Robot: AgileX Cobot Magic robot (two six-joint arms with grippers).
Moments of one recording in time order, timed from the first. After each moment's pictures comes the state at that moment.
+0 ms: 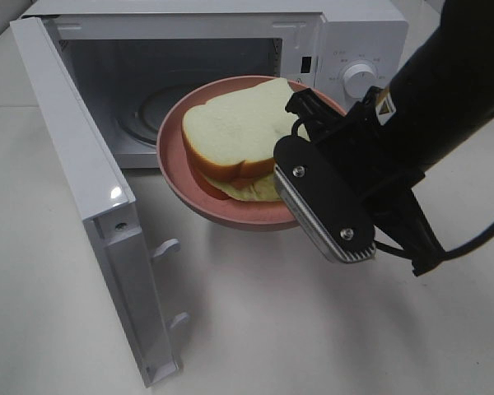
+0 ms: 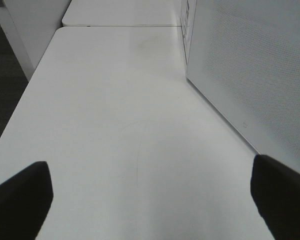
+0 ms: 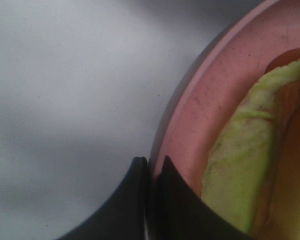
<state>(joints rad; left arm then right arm) 0.05 0.00 -0.50 -0.06 1.04 0.06 0.67 1.46 -0.92 0.04 0.63 -1.51</state>
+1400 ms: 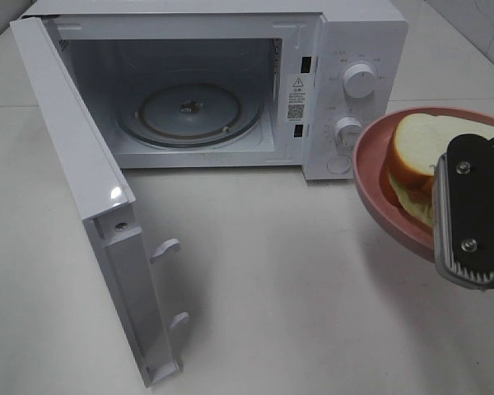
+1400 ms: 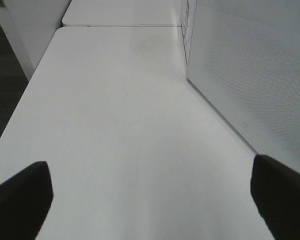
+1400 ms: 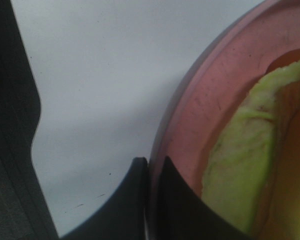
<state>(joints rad) 0.05 0.00 -0.50 -0.06 1.04 0.06 0.67 1.02 -0.62 -0.24 0.81 -0.53</state>
